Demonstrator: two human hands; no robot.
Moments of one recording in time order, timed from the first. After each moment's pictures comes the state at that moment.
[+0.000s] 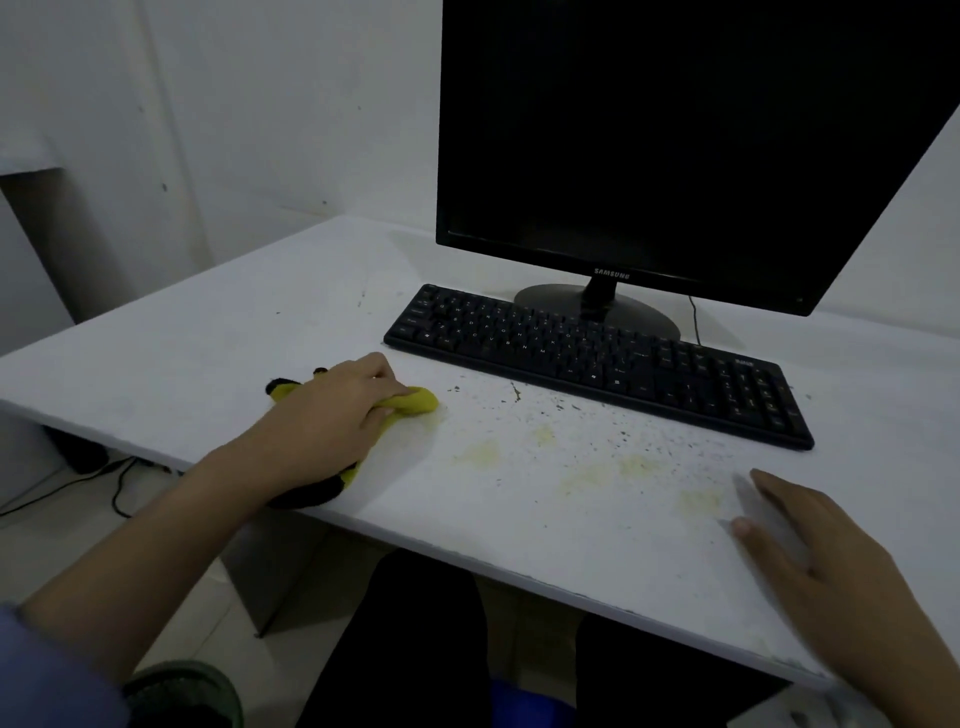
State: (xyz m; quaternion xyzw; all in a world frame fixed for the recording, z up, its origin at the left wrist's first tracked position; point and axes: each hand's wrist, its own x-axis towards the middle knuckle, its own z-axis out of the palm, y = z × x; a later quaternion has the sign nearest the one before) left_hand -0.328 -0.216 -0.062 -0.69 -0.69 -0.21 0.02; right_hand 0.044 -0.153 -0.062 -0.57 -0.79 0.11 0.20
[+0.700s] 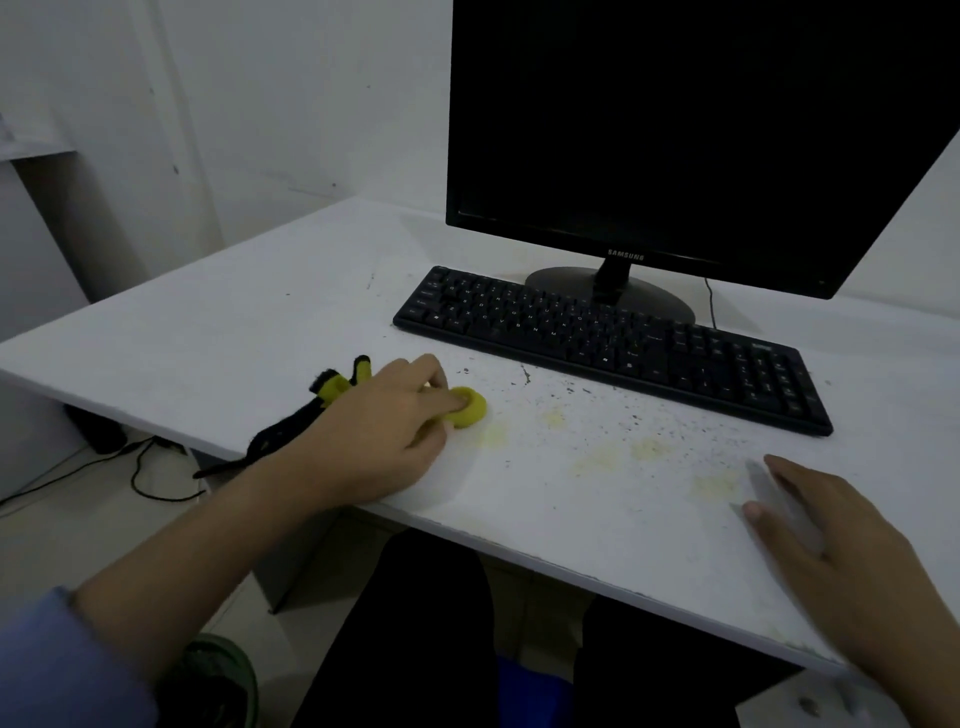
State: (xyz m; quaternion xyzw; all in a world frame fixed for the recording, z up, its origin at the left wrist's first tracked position) left_hand -0.294 -0.224 -0.069 -0.73 -0.66 -0.20 0.05; right_hand 0.044 -0.151 -0.067 -0.58 -0.78 0.10 0.20
